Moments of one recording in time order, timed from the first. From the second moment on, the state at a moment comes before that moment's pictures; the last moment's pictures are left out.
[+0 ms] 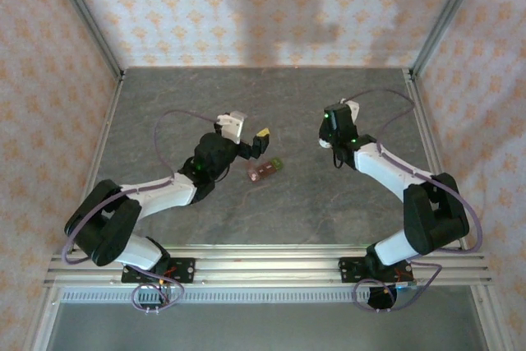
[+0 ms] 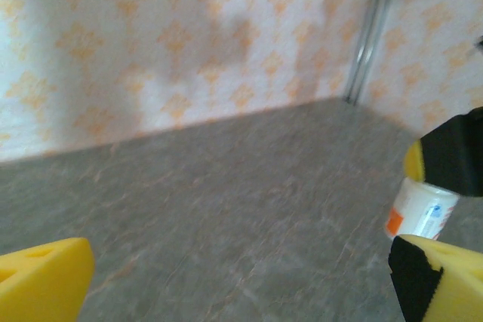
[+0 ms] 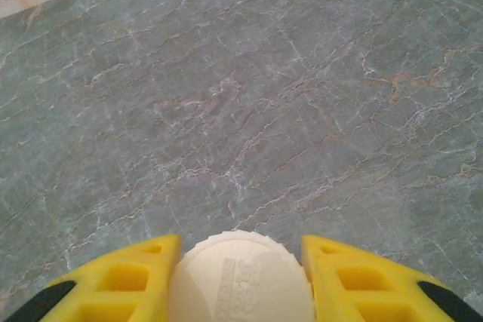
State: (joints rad) left arm -0.58 1.44 0.66 0.63 -0.13 -0.10; right arm 0.38 1.48 0.92 -0.16 0.34 0.56
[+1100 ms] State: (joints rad) left arm -0.57 1.38 0.68 0.35 -0.43 -0.21; right arm 0.38 1.58 0.86 -0.07 0.33 0.59
